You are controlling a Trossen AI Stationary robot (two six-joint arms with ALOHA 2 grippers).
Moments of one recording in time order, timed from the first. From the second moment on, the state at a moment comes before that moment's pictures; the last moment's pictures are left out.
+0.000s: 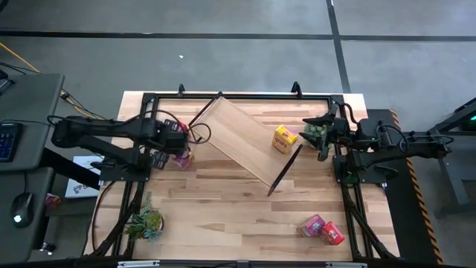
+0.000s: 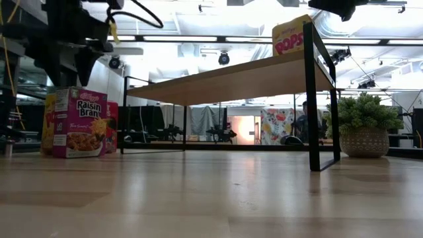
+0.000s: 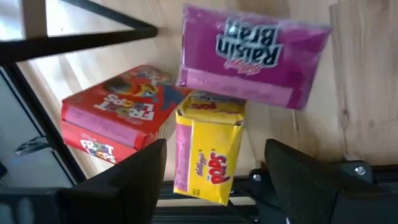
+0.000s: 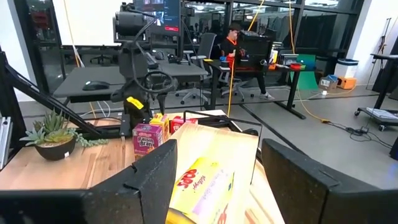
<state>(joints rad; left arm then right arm) 0.03 1.16 0.98 -1.36 -0.28 0.34 0.06 0.51 0.62 -0.13 0.35 -0.05</state>
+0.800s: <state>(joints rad) 0.24 1.21 0.98 -1.34 -0.13 0.50 0.06 0.51 0.62 -0.13 0.35 -0.05</state>
